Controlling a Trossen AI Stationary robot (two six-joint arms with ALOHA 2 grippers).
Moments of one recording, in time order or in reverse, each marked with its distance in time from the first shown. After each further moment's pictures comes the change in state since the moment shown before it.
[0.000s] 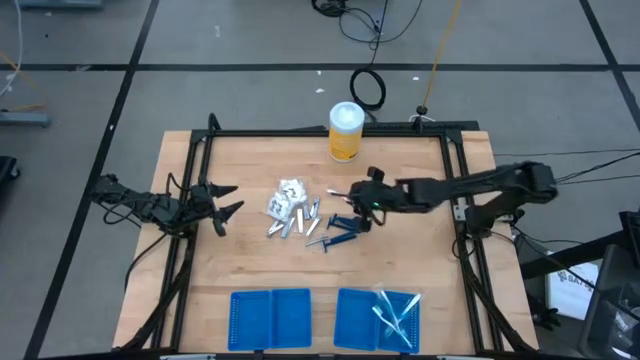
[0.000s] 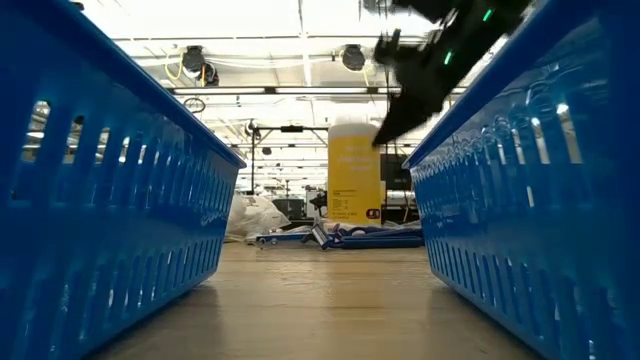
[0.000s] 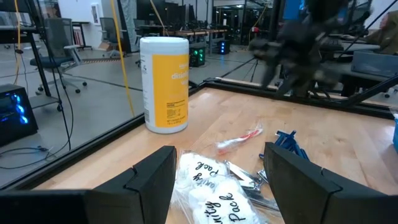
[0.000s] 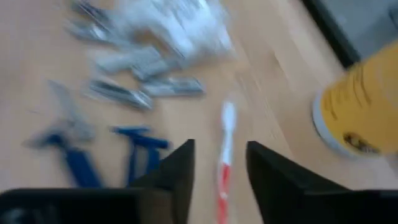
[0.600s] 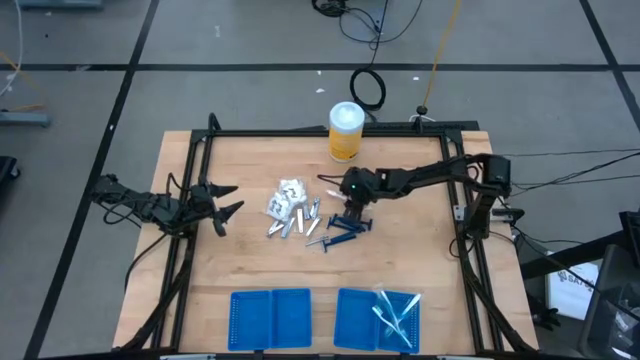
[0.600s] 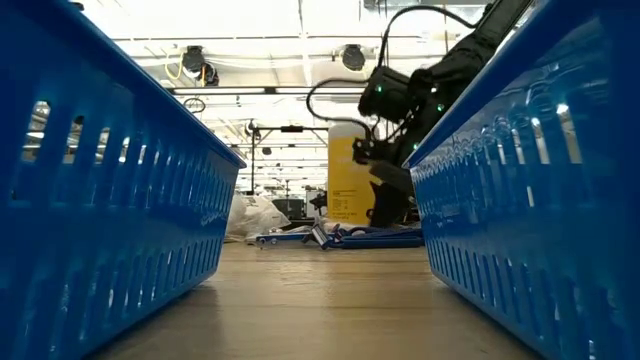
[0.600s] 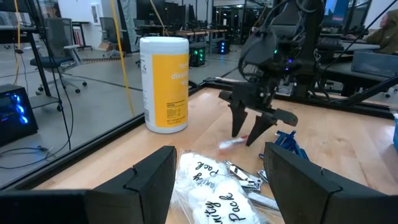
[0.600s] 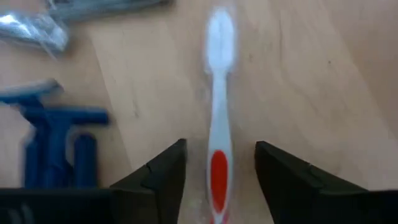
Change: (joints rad) left arm 0.000 0.000 0.000 0.000 0.000 0.000; right arm -0.214 0.316 0.001 0.123 -0.288 0.017
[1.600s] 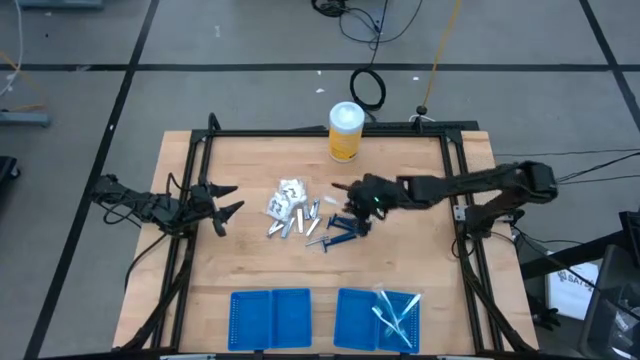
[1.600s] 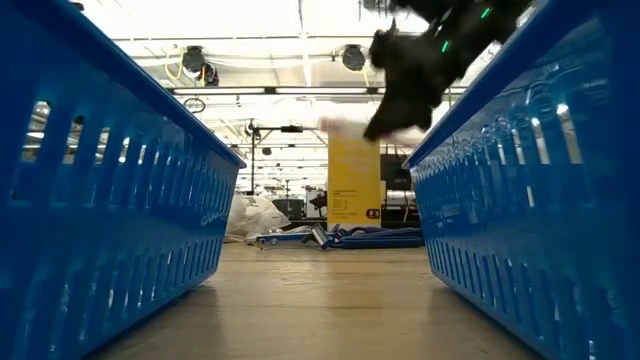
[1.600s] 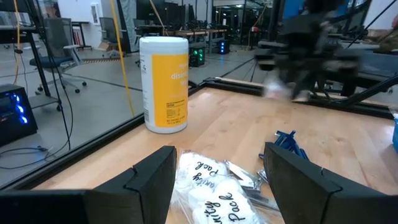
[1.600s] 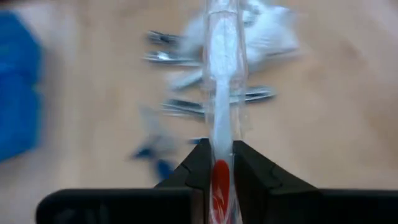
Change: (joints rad) left arm 0.000 0.000 0.000 0.001 0.000 0.000; right arm 0.235 -0.364 -0.002 -0.075 0.026 0.186
